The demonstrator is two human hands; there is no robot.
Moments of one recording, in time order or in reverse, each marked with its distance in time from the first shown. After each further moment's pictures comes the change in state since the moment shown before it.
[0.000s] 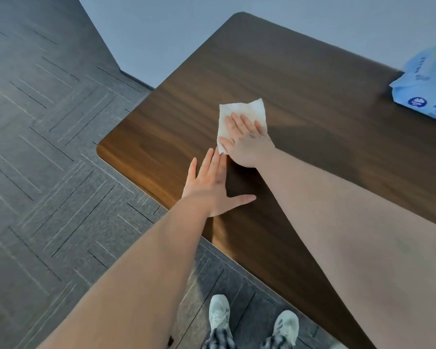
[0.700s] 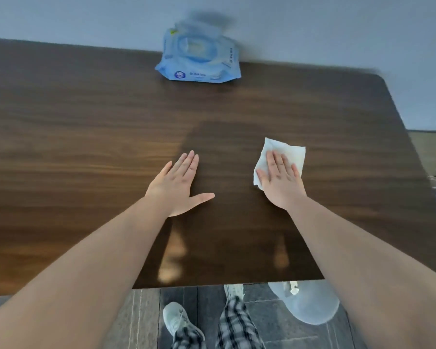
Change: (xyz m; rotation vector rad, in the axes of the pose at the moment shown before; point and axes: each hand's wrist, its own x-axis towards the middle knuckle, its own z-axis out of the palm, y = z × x) left_hand -0.009 0.247 0.016 0.259 -0.091 0.689; right_hand -0.362 0.257 0.060 0.234 0.094 0.911
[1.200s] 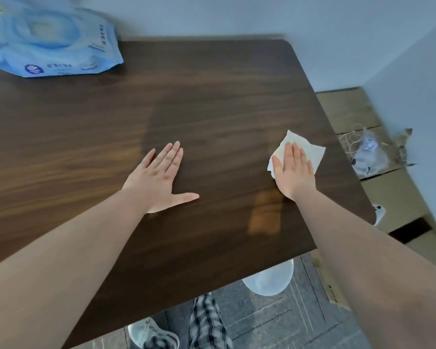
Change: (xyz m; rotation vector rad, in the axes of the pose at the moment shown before) left_hand 0.105 0.138 0.009 0.238 -0.030 0.304; right_hand -0.020 0.215 -0.011 0.131 0.099 0.452
